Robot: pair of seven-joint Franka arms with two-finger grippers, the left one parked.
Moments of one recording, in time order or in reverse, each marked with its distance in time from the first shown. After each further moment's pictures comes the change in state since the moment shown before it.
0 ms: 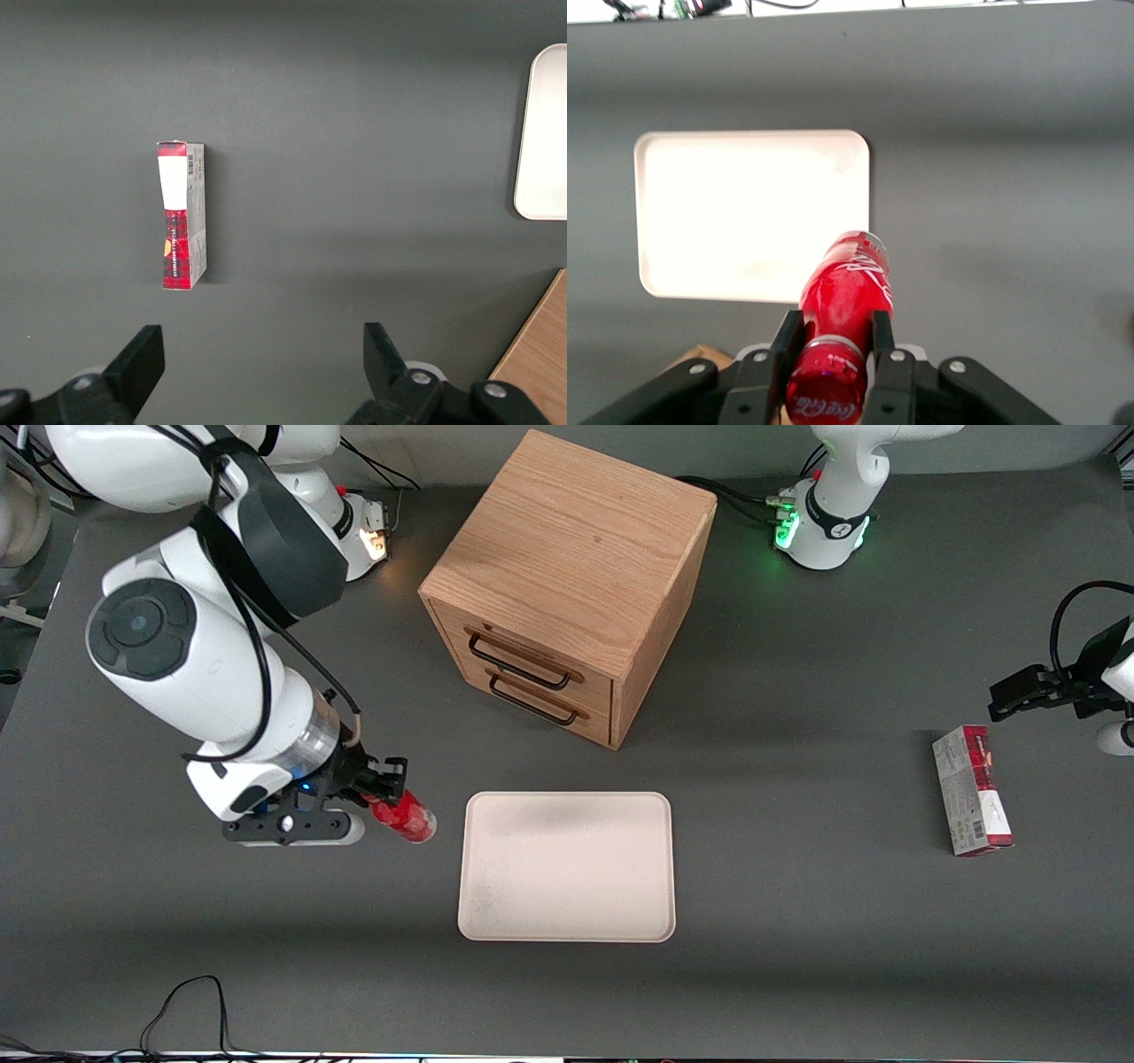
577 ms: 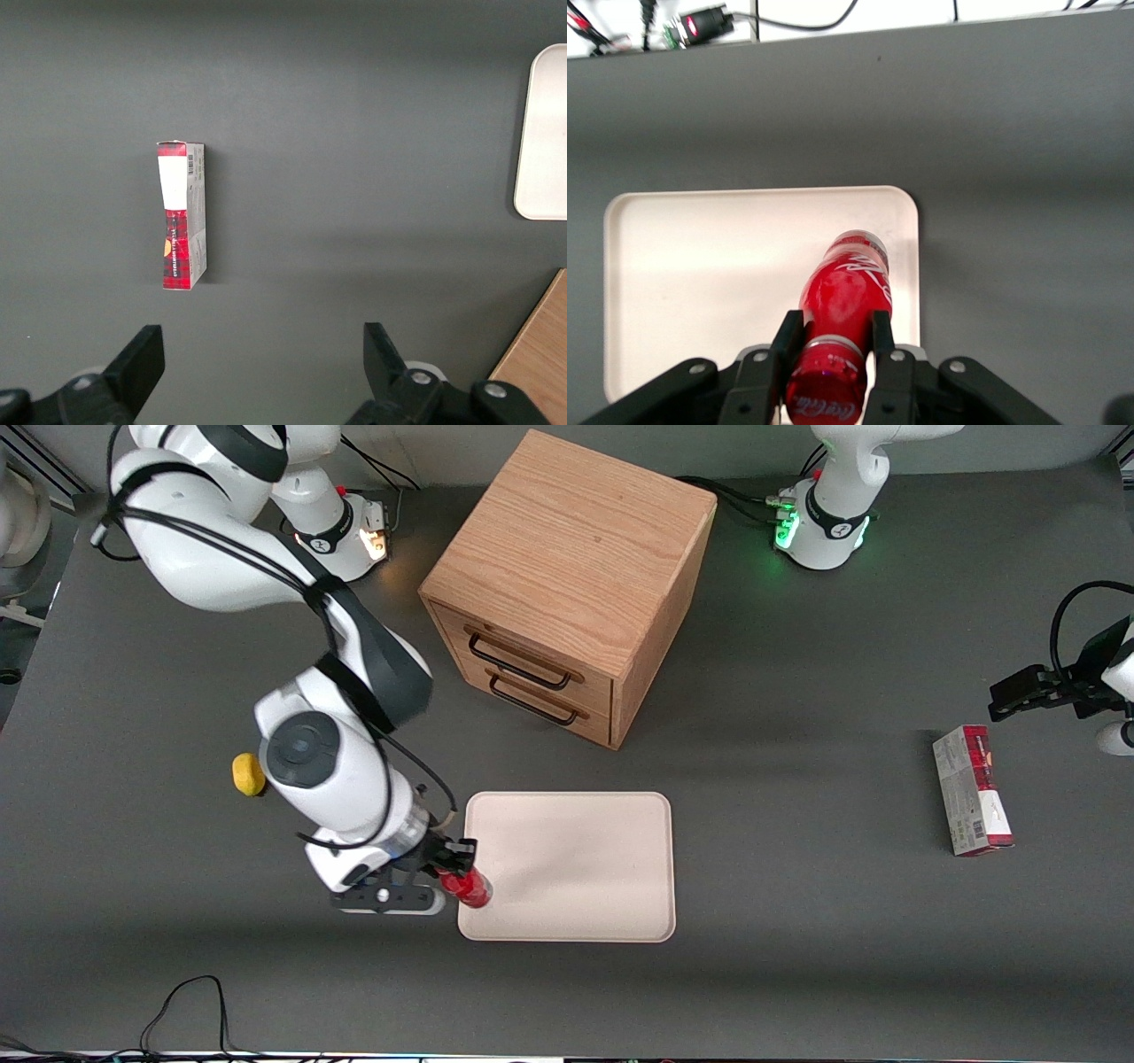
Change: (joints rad) arm 0.066 0.239 -0.013 -0.037 -0.166 0.317 0.106
